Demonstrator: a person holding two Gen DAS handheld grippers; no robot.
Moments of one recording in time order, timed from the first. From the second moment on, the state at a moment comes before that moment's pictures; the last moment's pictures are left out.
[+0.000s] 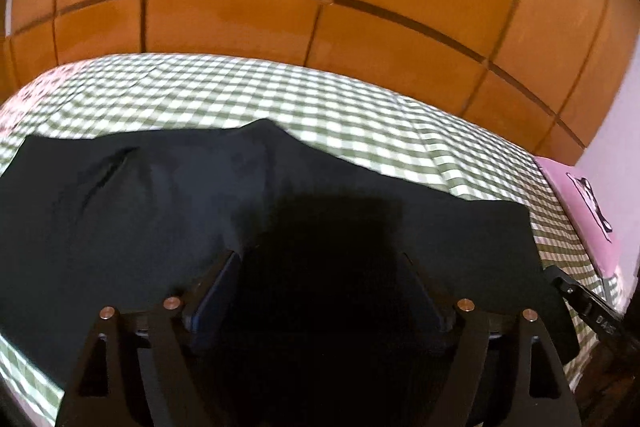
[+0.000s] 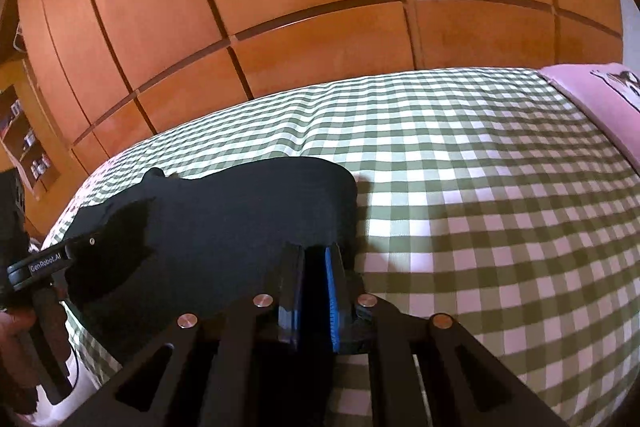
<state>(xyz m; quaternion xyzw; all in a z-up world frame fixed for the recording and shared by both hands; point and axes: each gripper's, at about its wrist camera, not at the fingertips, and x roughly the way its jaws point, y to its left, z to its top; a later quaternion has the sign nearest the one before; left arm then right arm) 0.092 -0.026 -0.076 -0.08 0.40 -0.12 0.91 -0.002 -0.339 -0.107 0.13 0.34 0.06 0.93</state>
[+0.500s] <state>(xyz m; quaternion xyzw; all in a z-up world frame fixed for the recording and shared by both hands) 0.088 -0.044 -0.090 -0.09 0.44 -0.17 0.88 -0.026 -0.352 -0.097 0.19 0.32 0.03 0.93</state>
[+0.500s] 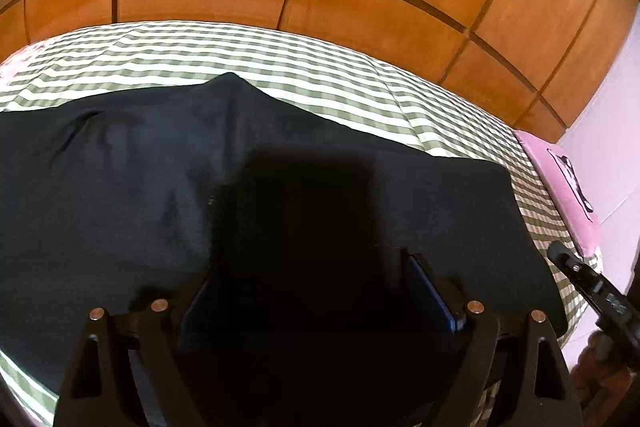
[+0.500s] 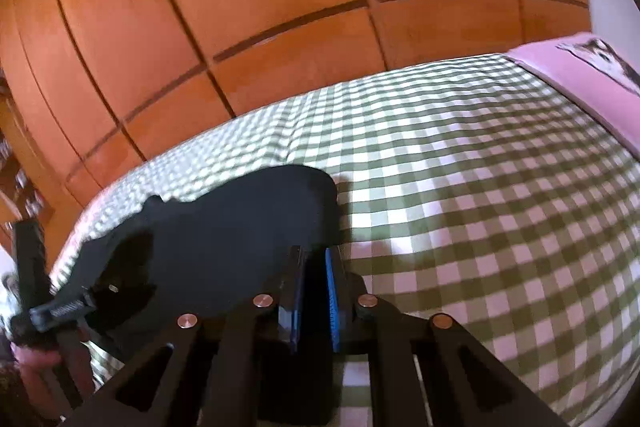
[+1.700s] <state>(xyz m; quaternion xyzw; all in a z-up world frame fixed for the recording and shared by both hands) 0.031 0.188 -0.076 -0.28 0.36 0.05 0.89 0.013 -0.195 -0.088 0.12 0.35 0.20 0.91</state>
